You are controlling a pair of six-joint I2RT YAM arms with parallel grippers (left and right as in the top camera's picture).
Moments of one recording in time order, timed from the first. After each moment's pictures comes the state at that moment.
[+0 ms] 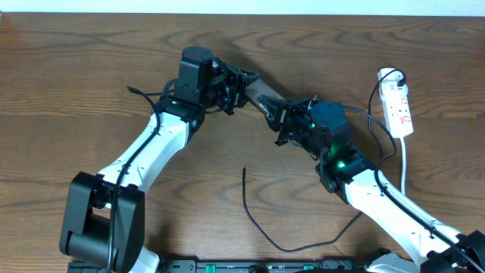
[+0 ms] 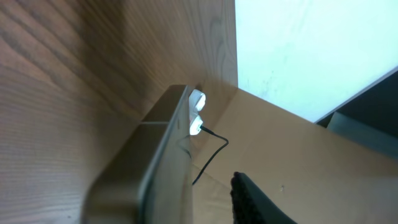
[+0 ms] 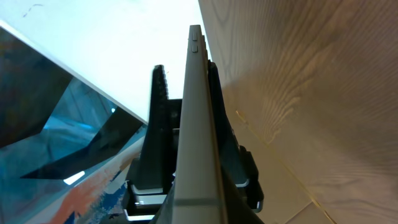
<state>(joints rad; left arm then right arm) -0.33 1.71 1.13 0.03 0.59 -1.58 0.51 1.38 0.73 0.37 -0.25 2.04</state>
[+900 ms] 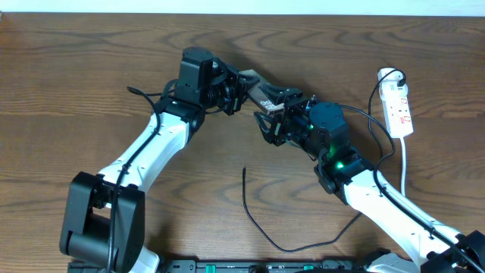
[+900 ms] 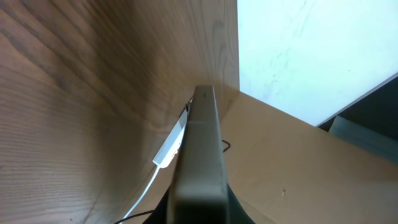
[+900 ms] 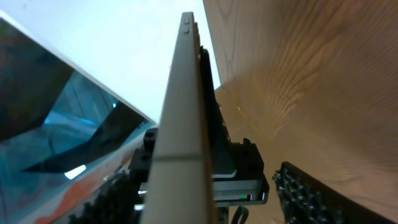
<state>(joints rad) -0.33 1.71 1.13 0.02 0.57 -1.58 0.52 1.38 0.74 0.39 -0.25 2.04</state>
